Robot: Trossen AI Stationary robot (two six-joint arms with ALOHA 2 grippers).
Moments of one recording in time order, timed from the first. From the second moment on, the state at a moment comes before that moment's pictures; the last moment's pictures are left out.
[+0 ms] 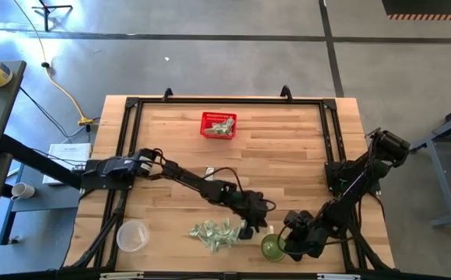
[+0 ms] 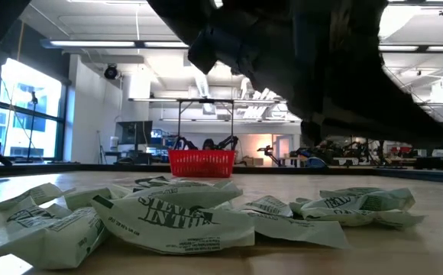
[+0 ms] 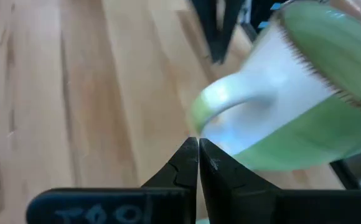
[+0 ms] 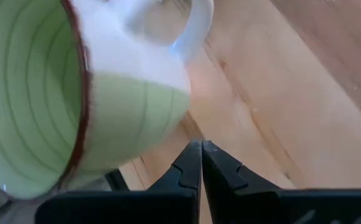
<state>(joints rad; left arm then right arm) -0.26 2.28 1.59 0.12 0.22 -0.19 0.91 1.57 0.80 -0.27 0.23 1.53</state>
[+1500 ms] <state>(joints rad) -0.27 2.18 1.59 -0.28 0.31 0.14 0.93 2.20 1.77 -0.89 0.23 1.77</state>
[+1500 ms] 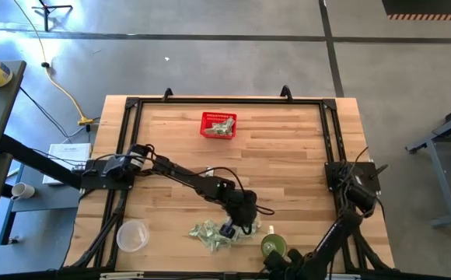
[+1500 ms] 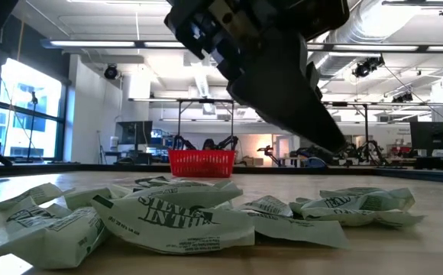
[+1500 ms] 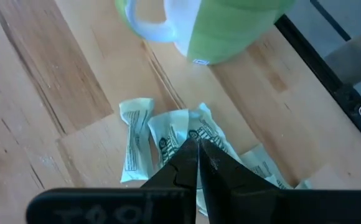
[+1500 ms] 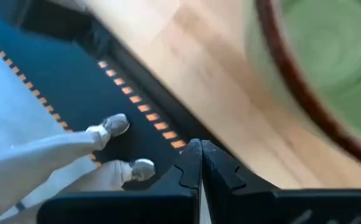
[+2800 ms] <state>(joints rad) -0.26 2.18 1.59 -0.04 0.37 0.08 0.92 2.22 1.77 -0.98 0.20 1.75</state>
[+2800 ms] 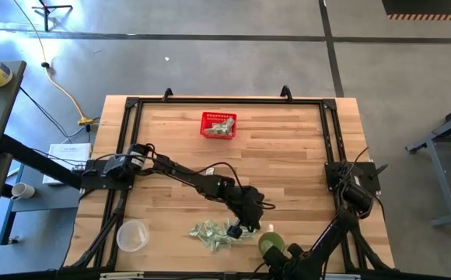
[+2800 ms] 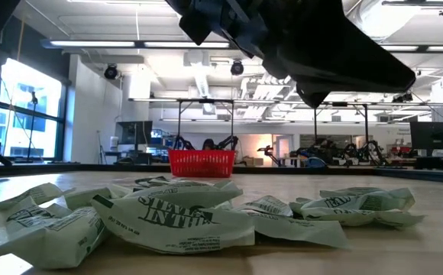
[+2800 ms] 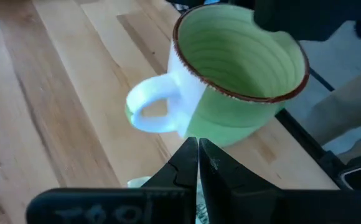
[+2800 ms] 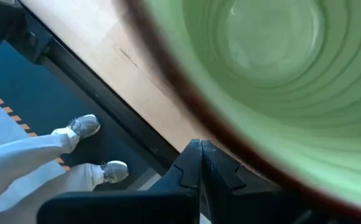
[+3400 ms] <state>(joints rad) -0.28 2.19 1.59 0.08 0.41 0.02 0.92 2.23 1.77 -1.04 0.19 1.75</state>
